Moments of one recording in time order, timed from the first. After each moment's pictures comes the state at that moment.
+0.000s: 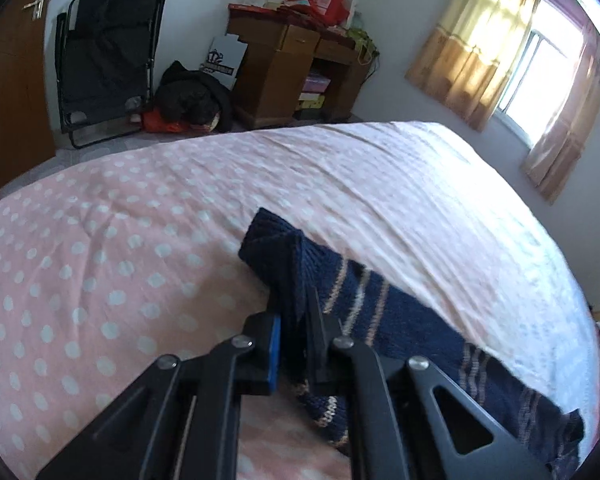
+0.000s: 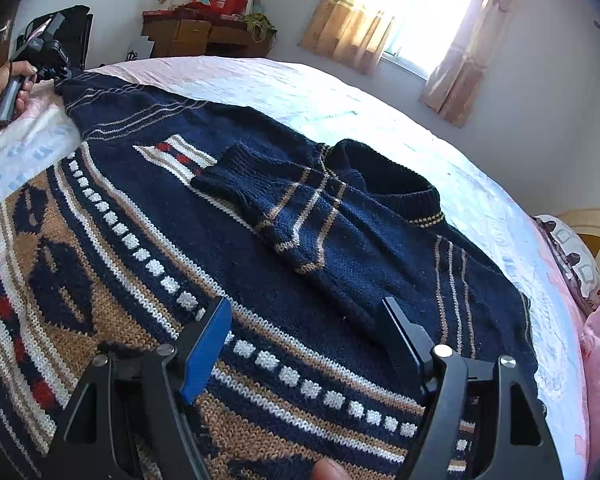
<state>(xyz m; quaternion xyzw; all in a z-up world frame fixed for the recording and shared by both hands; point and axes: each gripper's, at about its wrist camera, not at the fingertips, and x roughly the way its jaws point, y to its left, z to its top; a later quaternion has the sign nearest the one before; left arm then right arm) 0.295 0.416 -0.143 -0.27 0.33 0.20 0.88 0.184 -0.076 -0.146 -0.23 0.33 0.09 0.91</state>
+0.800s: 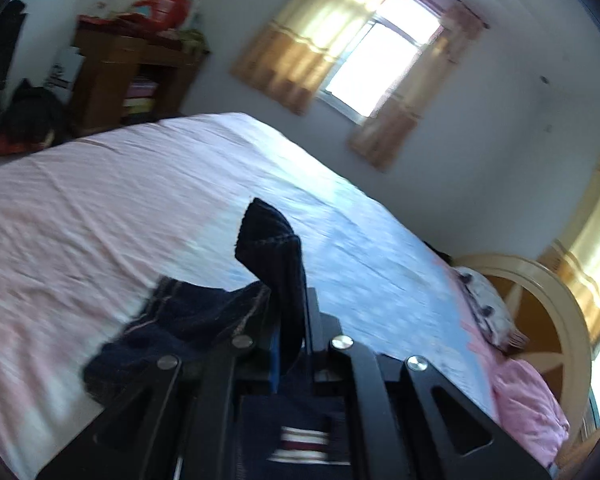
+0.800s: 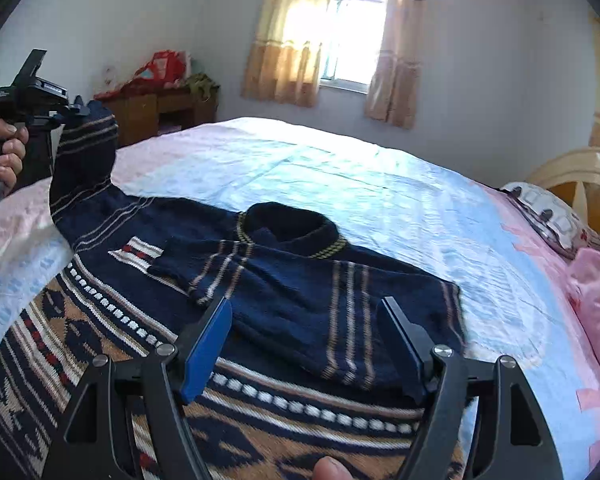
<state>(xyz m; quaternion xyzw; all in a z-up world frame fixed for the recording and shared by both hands) 0.281 0.167 -0.015 -0.28 0.27 -0.09 0.92 0.142 -0.164 -0.059 -0.11 0.27 0.05 0.96</state>
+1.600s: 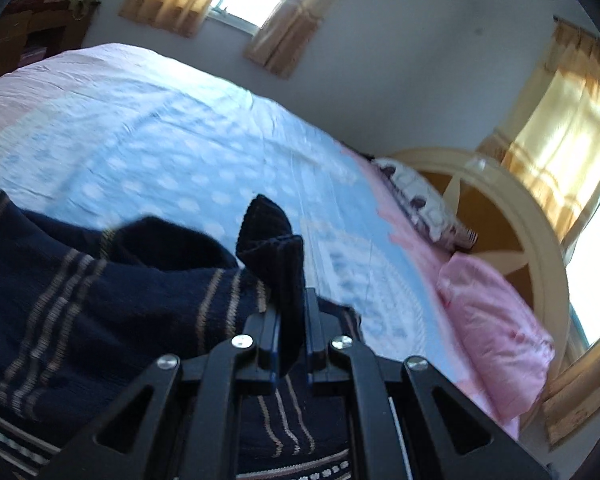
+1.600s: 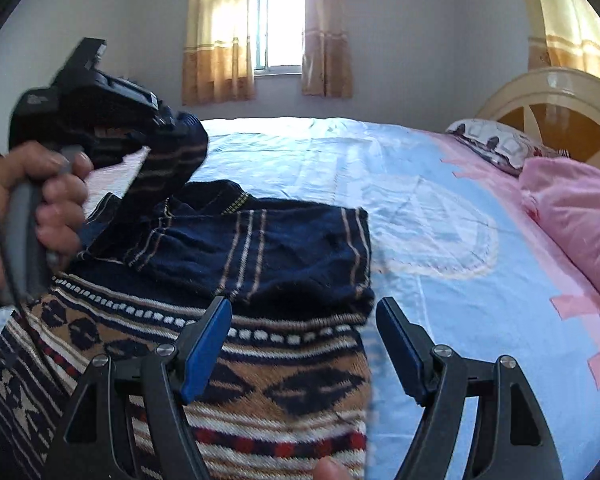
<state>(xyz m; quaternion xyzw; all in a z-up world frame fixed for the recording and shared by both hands) 0.285 -0.115 -0.051 -0.21 0.36 -0.24 0.88 0.093 -0.274 -0.077 -0.01 0.29 -0.02 0.96</state>
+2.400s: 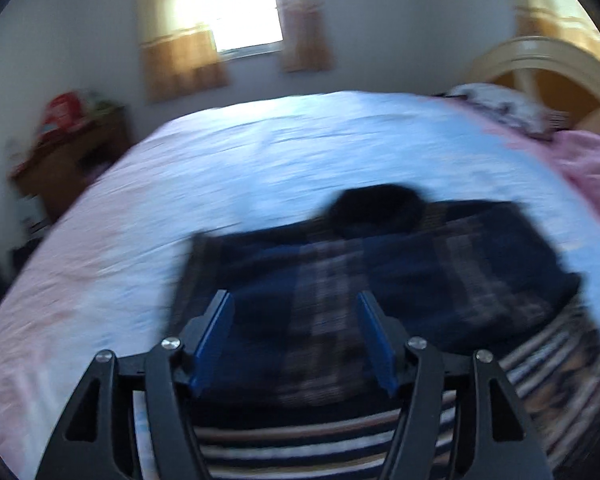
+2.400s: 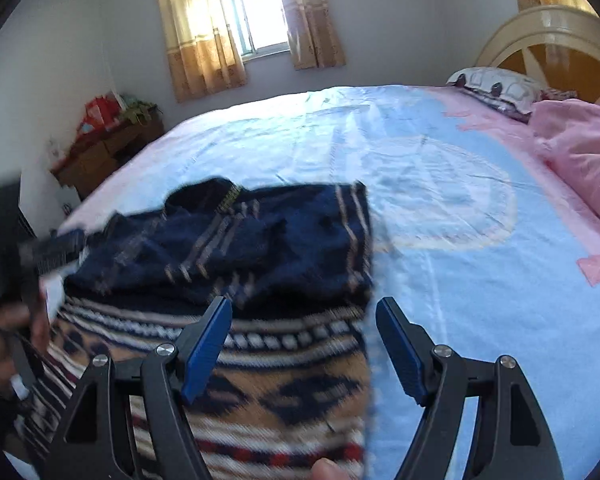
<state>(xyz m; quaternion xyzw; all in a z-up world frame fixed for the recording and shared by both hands) 0.242 -0.002 -0.078 0.07 0.34 -0.05 0.94 0.124 -0.309 -0.072 0.08 0.33 0.01 0.94</state>
